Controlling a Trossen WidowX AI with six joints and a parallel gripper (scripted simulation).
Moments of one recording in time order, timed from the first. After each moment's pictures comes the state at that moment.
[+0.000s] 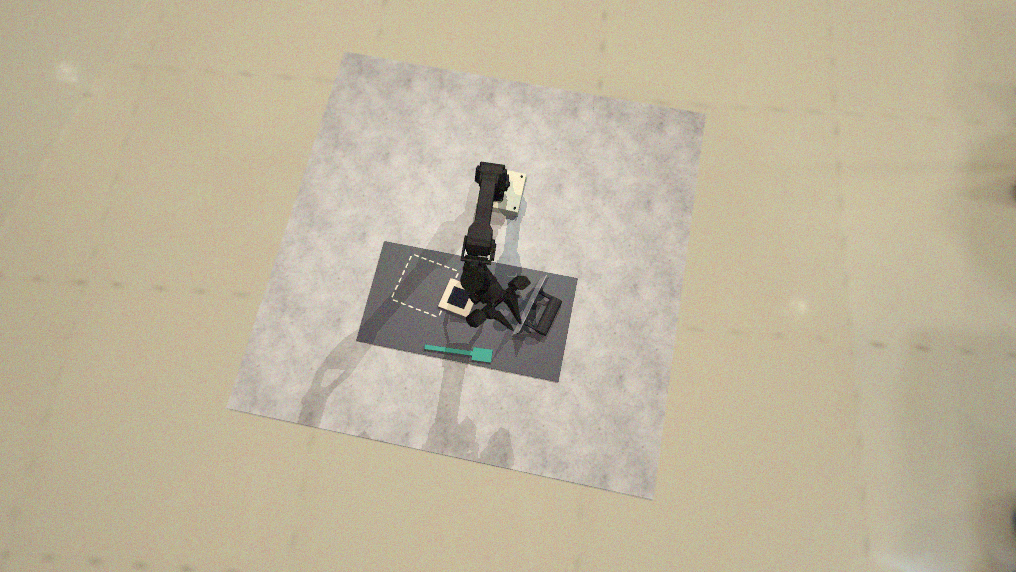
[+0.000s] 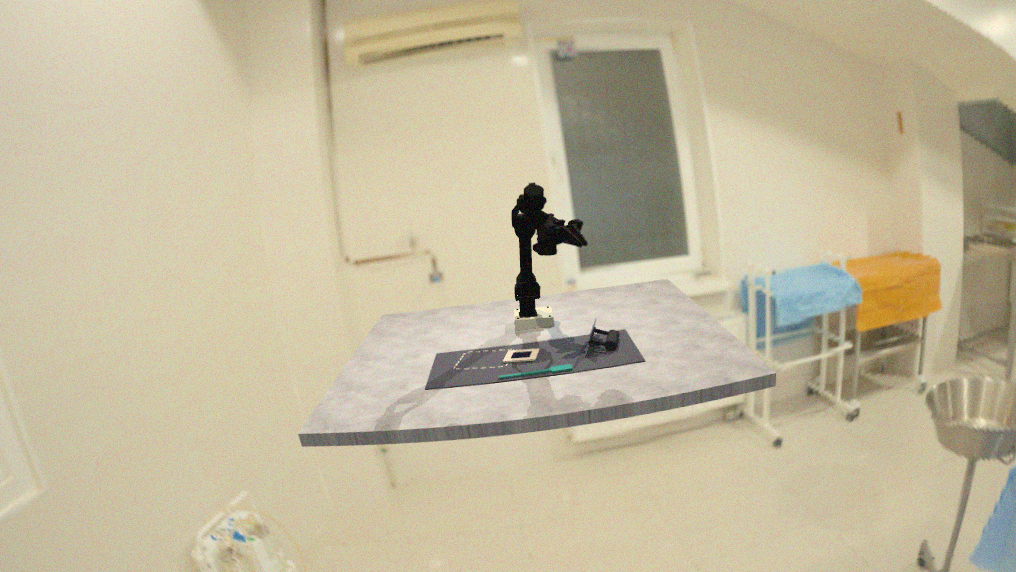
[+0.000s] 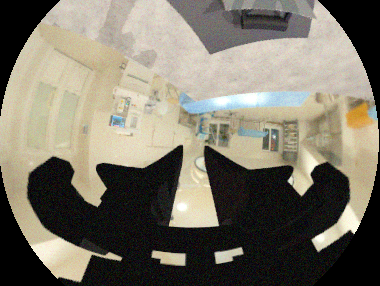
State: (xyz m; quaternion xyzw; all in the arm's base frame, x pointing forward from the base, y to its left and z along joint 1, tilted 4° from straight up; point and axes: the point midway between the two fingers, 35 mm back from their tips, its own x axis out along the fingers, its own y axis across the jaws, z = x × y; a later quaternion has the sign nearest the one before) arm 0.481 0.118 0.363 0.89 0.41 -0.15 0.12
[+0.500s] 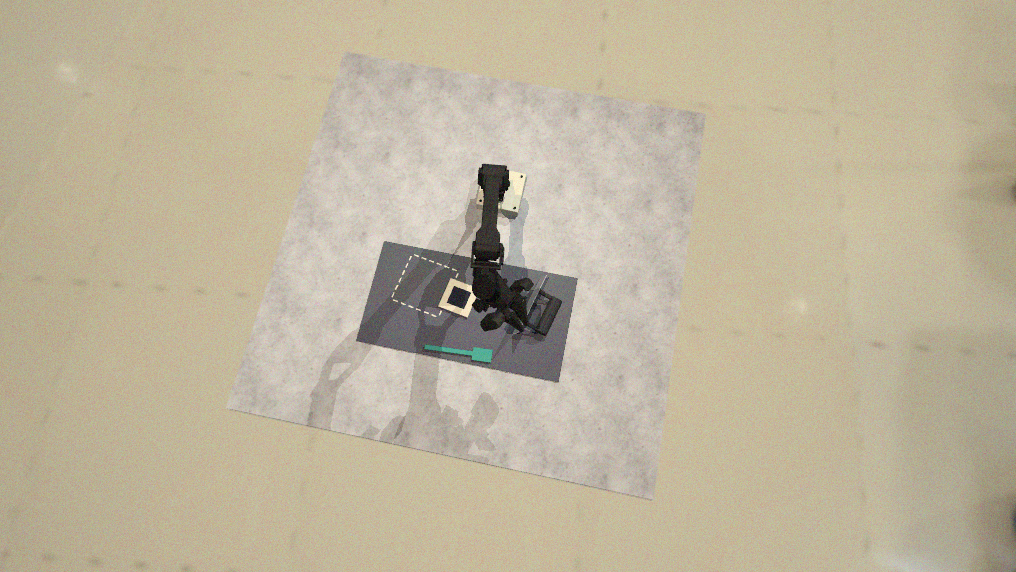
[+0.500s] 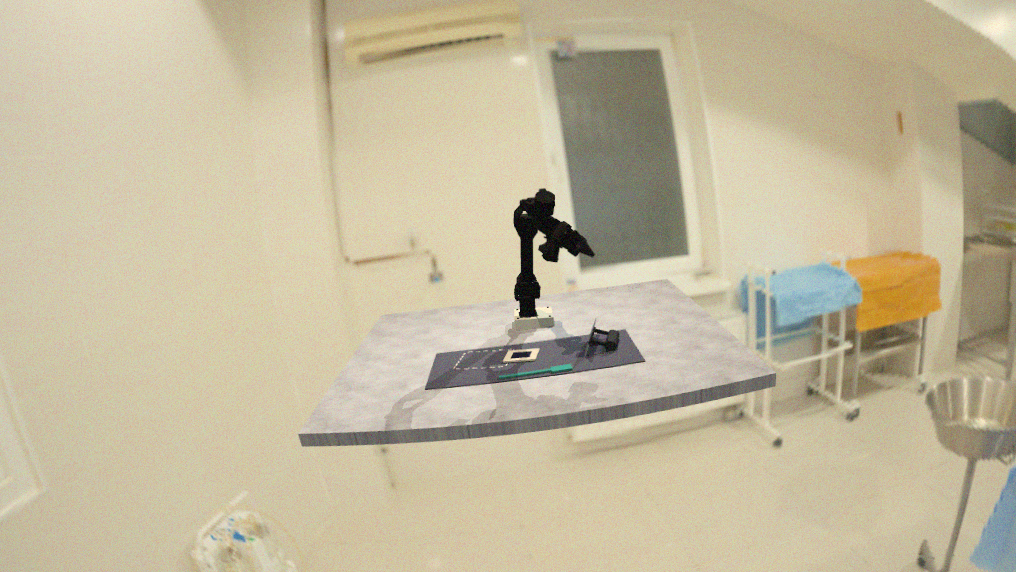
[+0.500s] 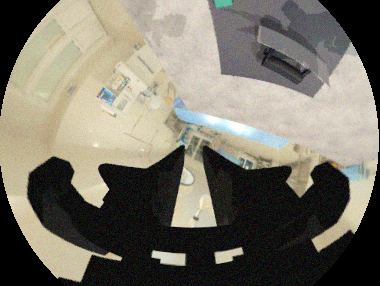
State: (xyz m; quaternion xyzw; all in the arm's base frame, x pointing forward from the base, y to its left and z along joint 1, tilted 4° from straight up) arm 0.477 0.141 0.335 0.83 0.45 -0.10 0.32
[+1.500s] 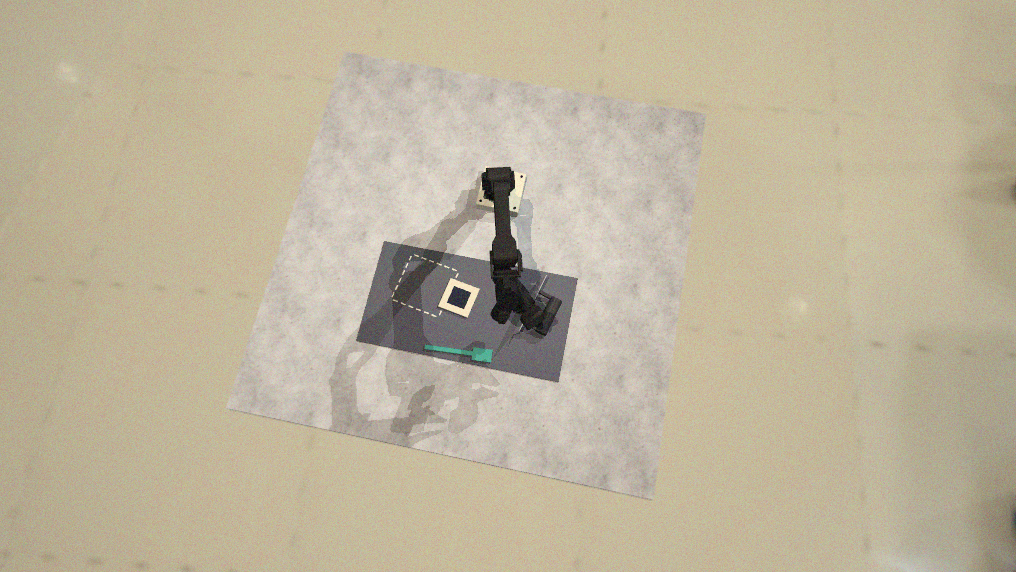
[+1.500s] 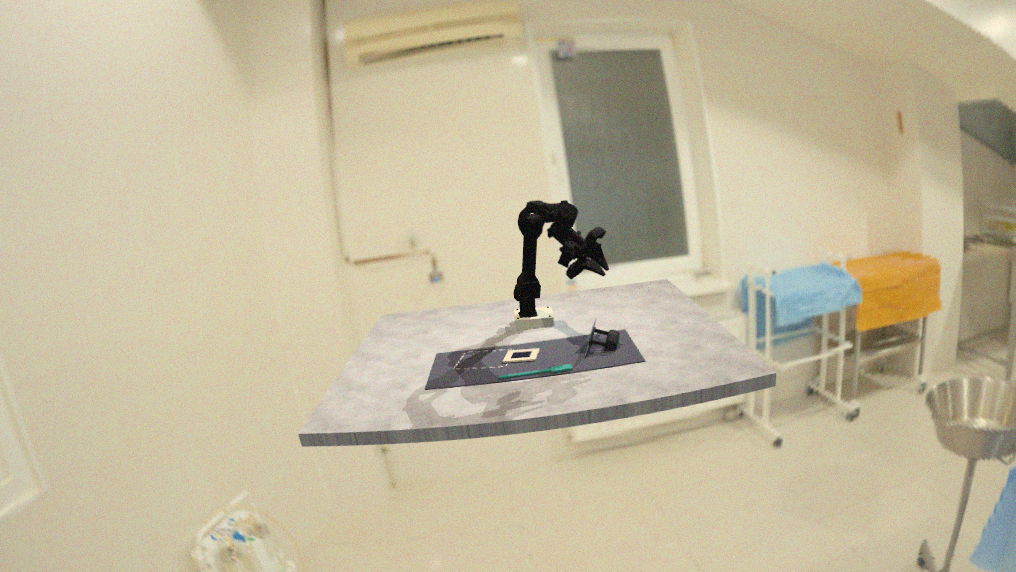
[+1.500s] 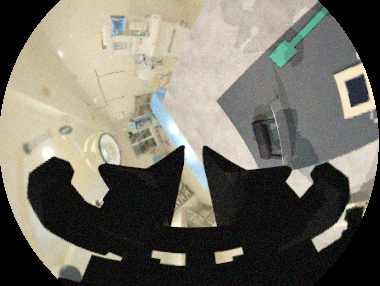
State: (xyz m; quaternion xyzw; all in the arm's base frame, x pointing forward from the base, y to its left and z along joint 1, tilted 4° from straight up) arm 0.459 0.185 0.281 0.57 0.51 0.04 0.64
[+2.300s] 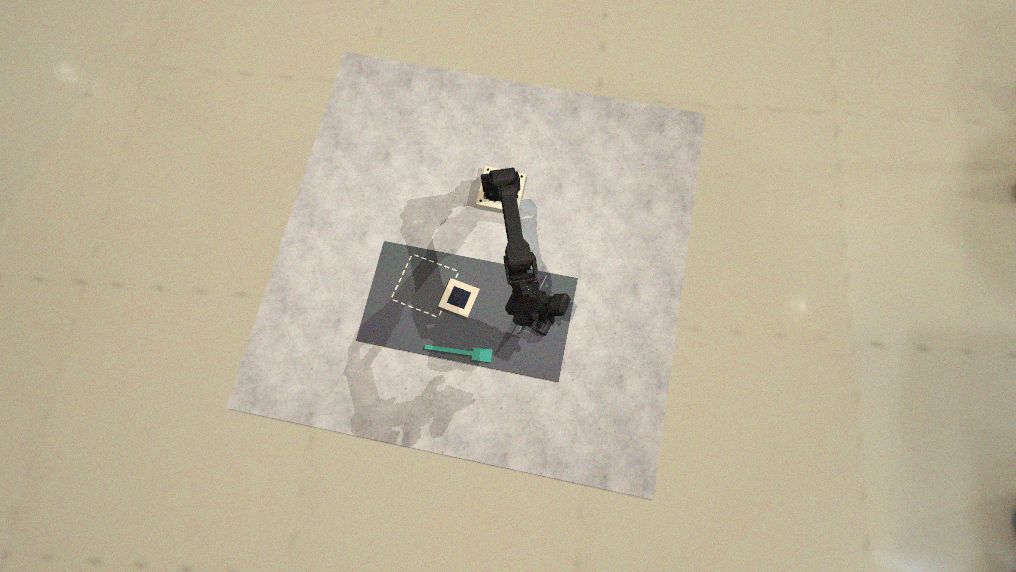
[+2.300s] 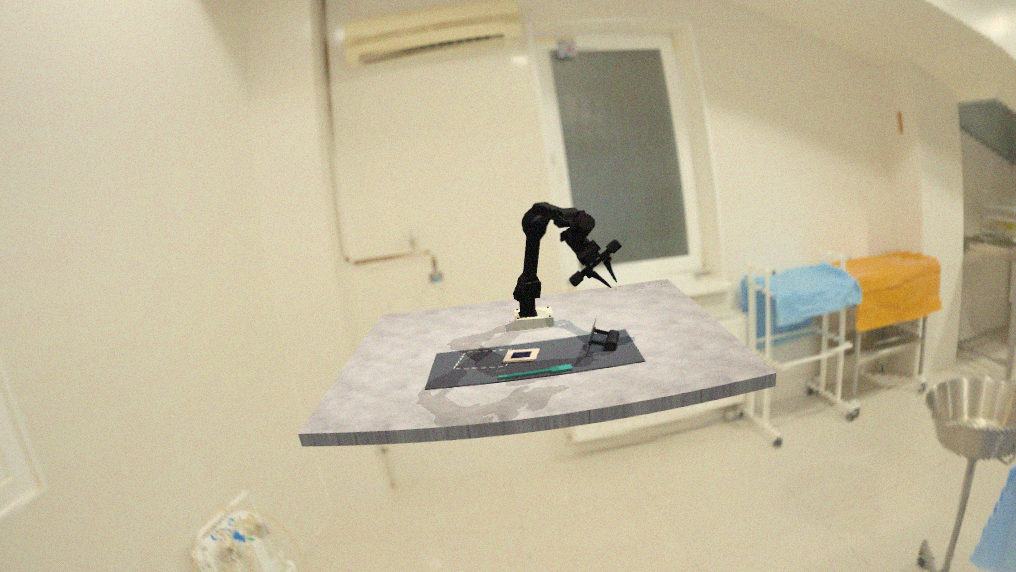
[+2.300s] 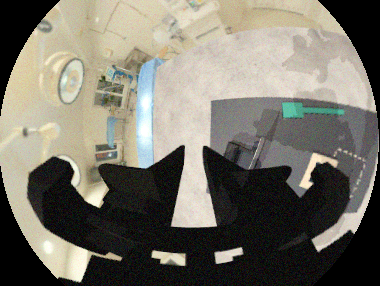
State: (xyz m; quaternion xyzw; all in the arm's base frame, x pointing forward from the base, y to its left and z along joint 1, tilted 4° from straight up) arm 0.435 0.214 0.239 0.27 0.52 0.18 0.79
